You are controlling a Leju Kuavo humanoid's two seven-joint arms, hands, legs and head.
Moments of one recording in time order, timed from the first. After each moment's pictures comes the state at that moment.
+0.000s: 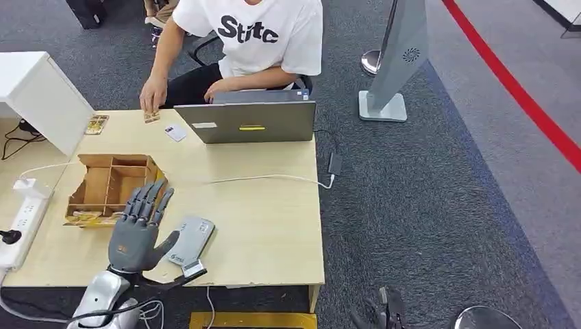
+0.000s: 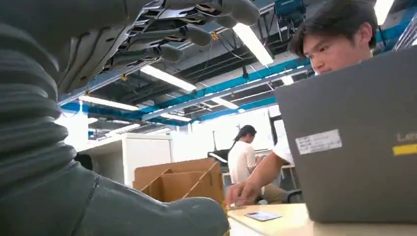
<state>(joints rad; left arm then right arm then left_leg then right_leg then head) -0.15 0.15 -0.21 -1.19 -1.29 0.69 -0.32 -0.17 0.19 -0.59 -0.23 0.36 0.10 -0.46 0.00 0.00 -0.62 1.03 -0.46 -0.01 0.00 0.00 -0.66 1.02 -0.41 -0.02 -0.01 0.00</state>
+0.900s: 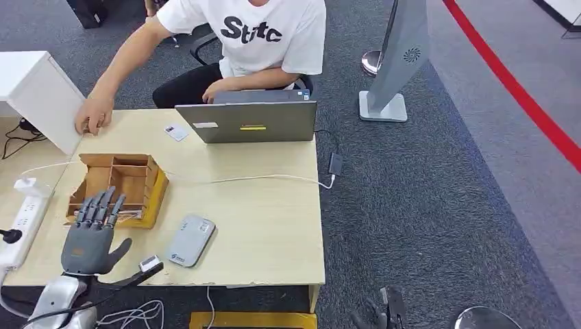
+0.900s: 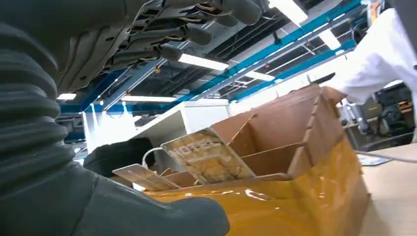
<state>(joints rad) -0.19 0.29 -0.08 -1.00 -1.25 0.68 -0.29 -0.17 0.19 -0.59 -0.23 0.36 0.11 -0.47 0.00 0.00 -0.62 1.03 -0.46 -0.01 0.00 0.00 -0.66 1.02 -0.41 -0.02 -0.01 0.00</state>
